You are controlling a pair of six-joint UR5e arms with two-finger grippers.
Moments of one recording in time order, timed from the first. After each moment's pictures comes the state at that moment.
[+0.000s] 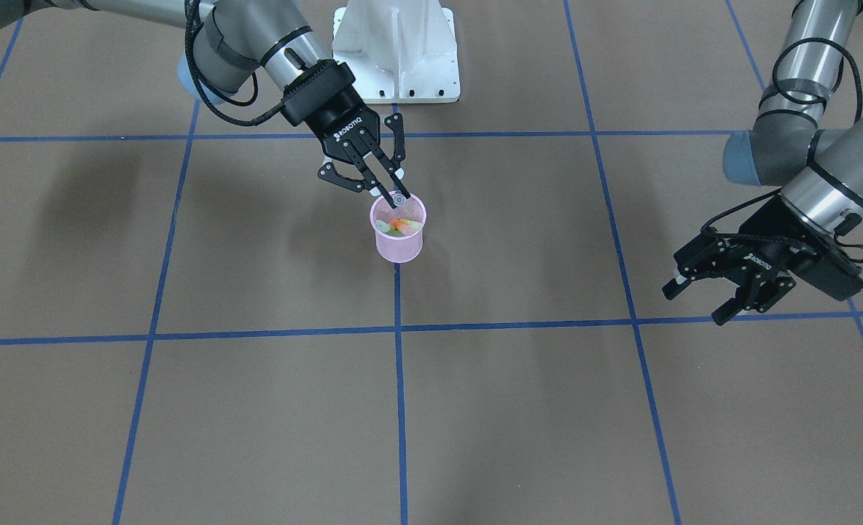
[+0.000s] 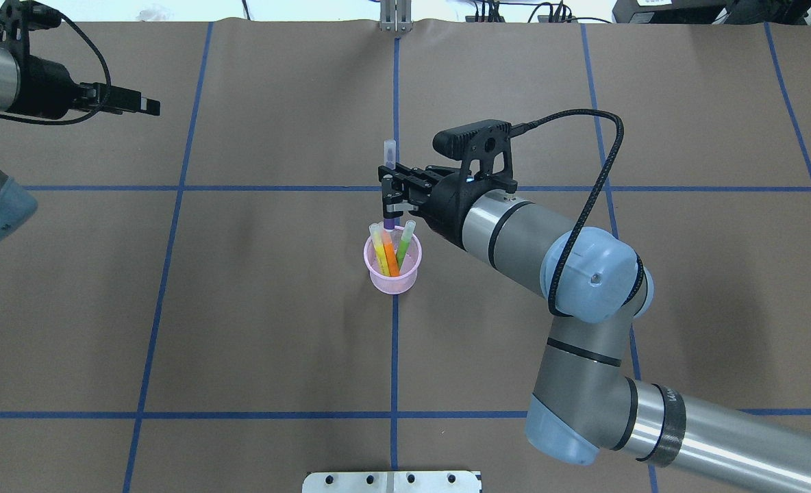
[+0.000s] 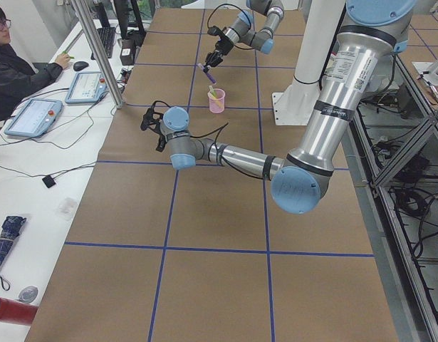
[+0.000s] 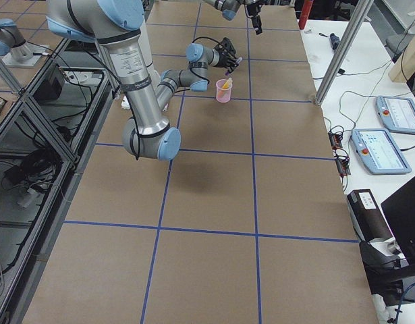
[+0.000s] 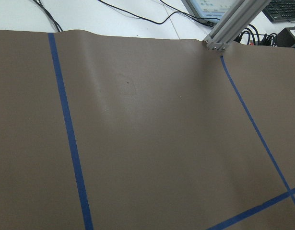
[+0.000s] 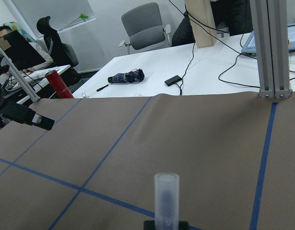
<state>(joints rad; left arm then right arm) -1.08 -1.91 -1.40 -2.69 -2.23 -0.97 0.41 -1.05 1.76 -0.70 1.29 0.92</state>
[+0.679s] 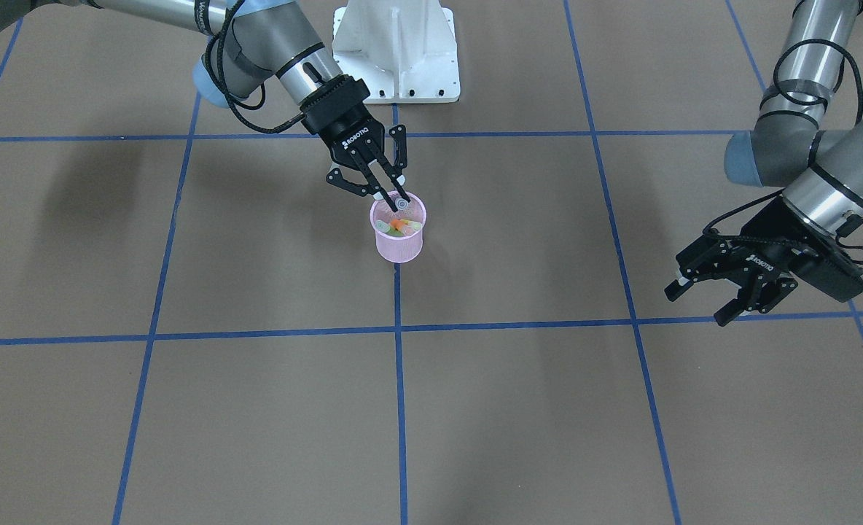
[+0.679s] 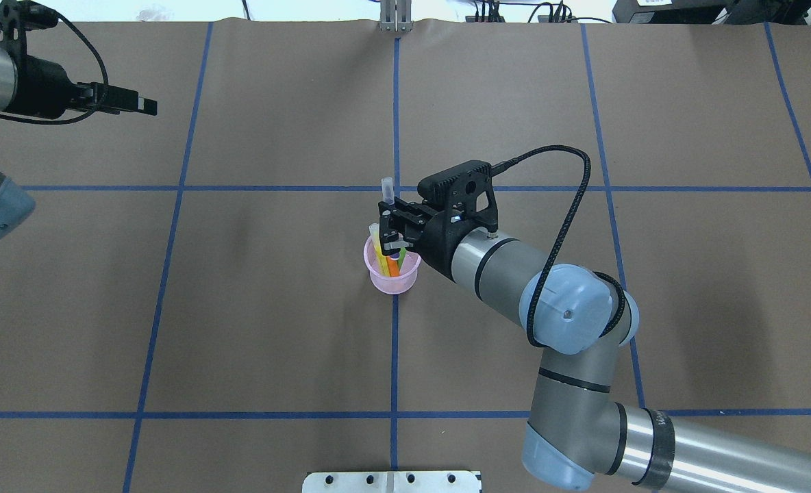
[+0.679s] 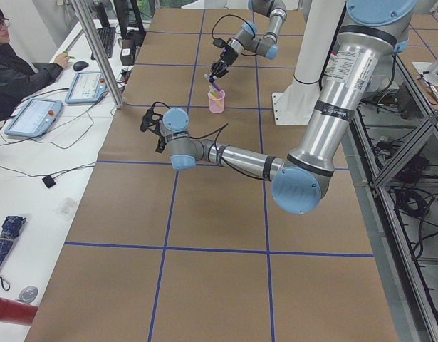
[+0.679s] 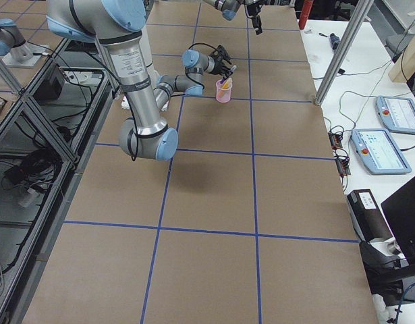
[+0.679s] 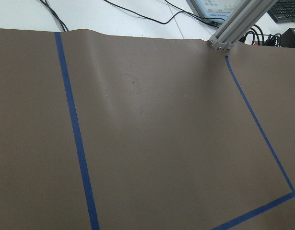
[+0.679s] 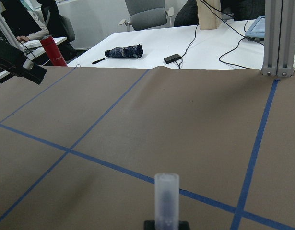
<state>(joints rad) -1.08 -1.91 -1.39 -2.69 -2.23 -0.97 0.35 -1.06 1.72 -0.70 1.26 0.87</state>
